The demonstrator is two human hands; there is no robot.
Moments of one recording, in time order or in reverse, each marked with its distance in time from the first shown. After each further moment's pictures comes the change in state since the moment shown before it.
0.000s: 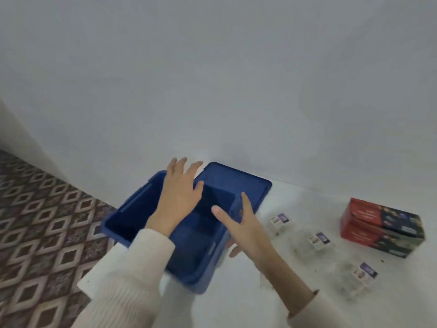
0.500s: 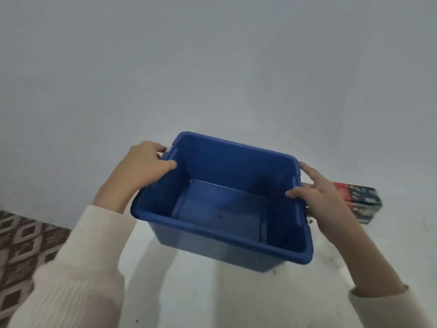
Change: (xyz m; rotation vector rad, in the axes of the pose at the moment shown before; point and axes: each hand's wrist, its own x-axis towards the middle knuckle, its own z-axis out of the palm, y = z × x) left_hand 0.032 -0.026 -0.093 -0.159 -0.196 -0.076; right_hand -0.047 -0.041 -0.069 0.044 0.468 -0.019
